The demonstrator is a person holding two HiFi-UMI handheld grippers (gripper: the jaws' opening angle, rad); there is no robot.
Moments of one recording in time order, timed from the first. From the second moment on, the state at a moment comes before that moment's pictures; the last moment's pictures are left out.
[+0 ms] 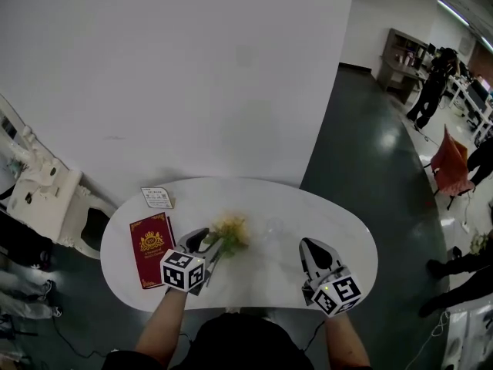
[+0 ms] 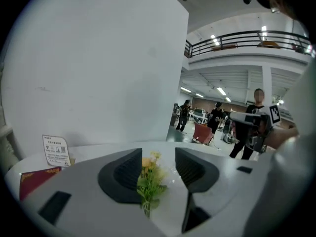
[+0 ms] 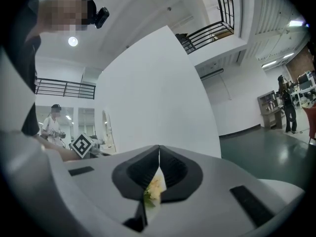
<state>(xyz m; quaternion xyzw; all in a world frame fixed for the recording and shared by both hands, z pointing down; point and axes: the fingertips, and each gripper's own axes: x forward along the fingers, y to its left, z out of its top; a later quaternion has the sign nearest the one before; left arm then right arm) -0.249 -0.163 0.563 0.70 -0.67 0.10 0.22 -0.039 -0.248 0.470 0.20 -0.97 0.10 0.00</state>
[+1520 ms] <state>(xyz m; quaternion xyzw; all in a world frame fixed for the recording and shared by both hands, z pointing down) -0.262 -0.215 0.730 0.61 -0.62 0.27 0.40 0.017 -0.276 0.520 0.31 -0.94 0.16 0.03</state>
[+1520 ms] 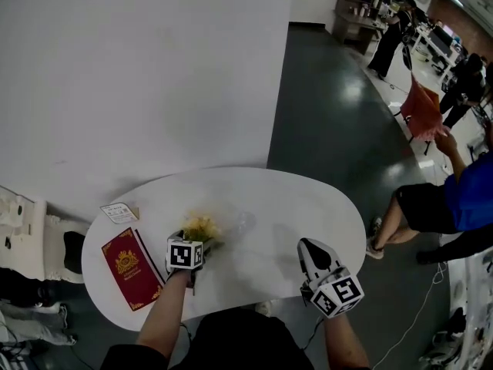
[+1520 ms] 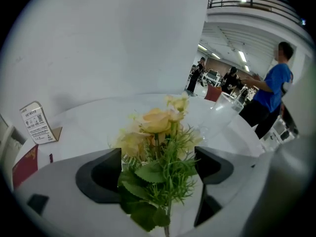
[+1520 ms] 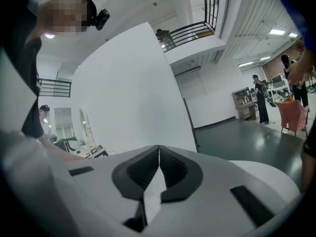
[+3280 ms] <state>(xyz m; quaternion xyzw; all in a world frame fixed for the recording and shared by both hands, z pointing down) -0.260 -0.241 0.694 0.67 -0.58 0.26 0.39 0.004 -0.269 0.512 0.33 -0.93 0.15 0.03</state>
